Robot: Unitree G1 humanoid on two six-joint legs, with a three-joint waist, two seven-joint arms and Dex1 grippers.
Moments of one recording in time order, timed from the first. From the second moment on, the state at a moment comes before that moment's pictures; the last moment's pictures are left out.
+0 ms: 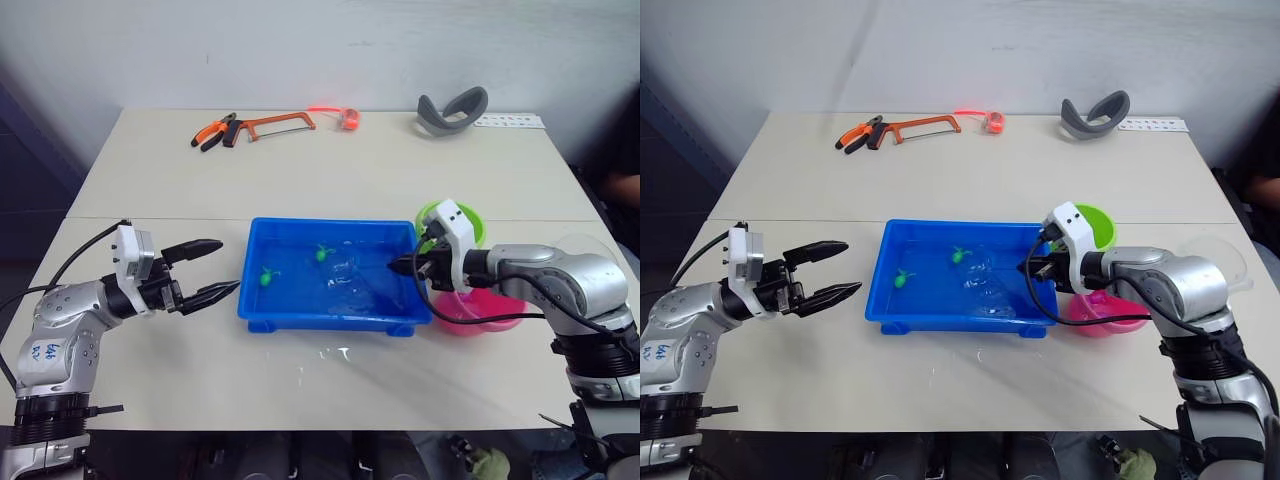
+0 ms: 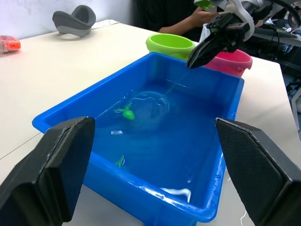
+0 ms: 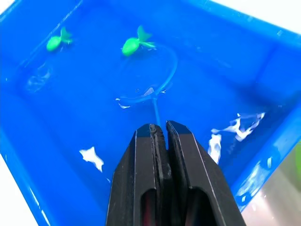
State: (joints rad) left arm -0.23 0.68 0.27 0.00 -0.56 0.25 -1.13; right arm -0.62 -0.71 0.07 -0.15 0.66 1.12 0.61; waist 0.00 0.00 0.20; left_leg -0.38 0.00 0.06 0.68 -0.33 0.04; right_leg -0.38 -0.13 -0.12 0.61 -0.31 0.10
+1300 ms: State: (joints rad) left arm -0.26 0.72 0.27 0.06 -0.56 0.27 -1.13; right arm -0.66 -0.47 0.05 -0.19 0.62 1.25 0.49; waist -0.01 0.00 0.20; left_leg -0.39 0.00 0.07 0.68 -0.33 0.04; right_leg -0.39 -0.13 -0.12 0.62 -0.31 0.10
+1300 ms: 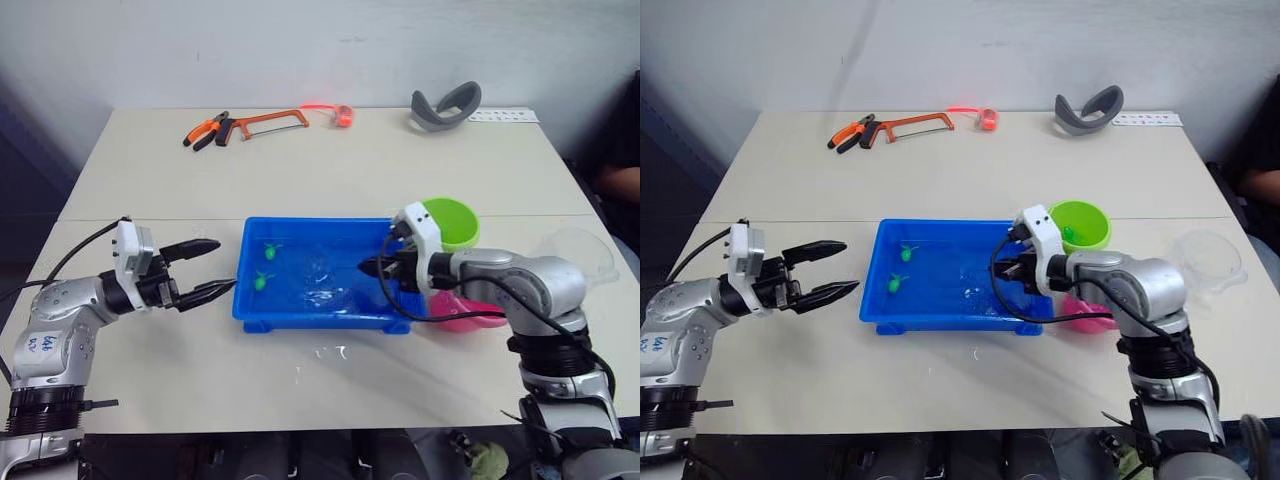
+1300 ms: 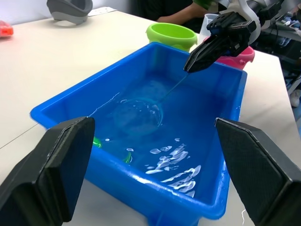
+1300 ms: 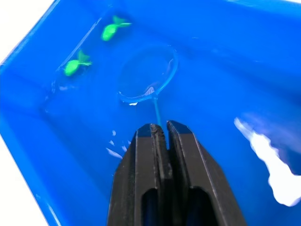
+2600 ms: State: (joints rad) left arm -0.23 0.75 0.31 0.09 -0.56 0.25 -1.16; right arm -0.71 -0.38 -0.04 -0.21 0.67 1.30 0.52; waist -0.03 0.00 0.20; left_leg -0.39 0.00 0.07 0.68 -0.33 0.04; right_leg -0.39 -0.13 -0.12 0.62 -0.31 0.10
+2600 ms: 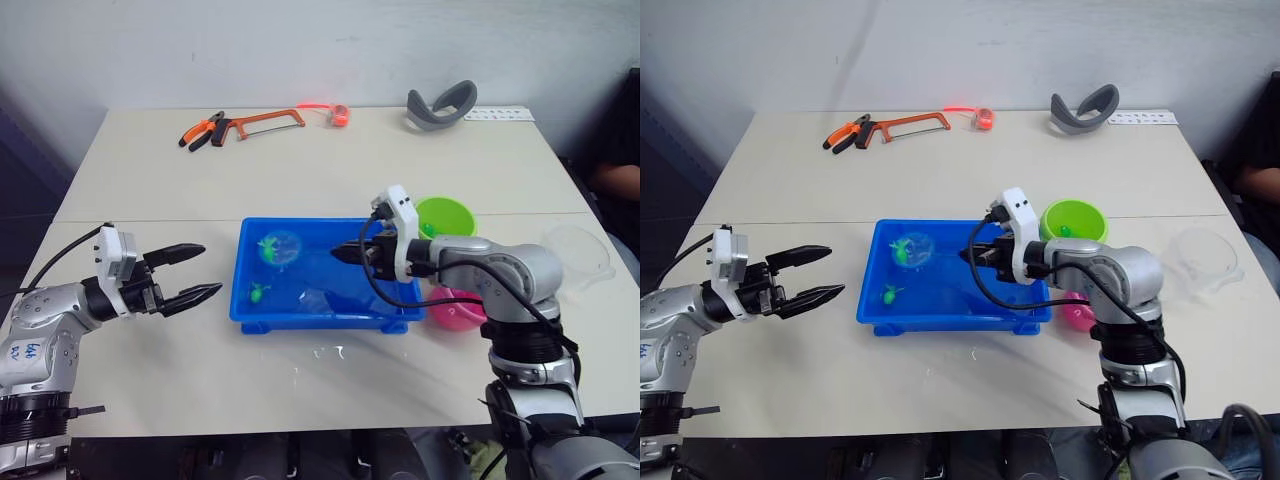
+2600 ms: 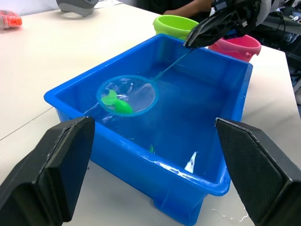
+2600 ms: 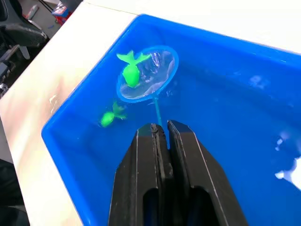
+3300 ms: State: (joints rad) left arm -0.45 0.60 0.13 0.00 -0.60 0.36 -1.12; right arm -0.21 -0.77 -0.59 -0.59 0.95 1.21 0.65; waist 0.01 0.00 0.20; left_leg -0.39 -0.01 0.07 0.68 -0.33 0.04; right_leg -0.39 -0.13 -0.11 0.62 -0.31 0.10
